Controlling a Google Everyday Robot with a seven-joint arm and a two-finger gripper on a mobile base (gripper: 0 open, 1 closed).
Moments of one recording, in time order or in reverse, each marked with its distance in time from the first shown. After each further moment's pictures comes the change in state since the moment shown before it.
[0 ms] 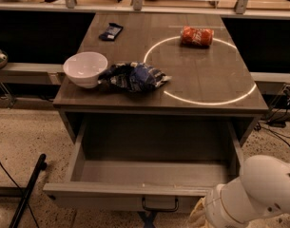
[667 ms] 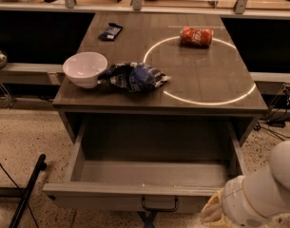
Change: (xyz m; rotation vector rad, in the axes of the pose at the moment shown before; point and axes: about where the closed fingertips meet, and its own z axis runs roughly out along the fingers) arm 0.000 0.001 -0.056 0.001 -0.049 0.061
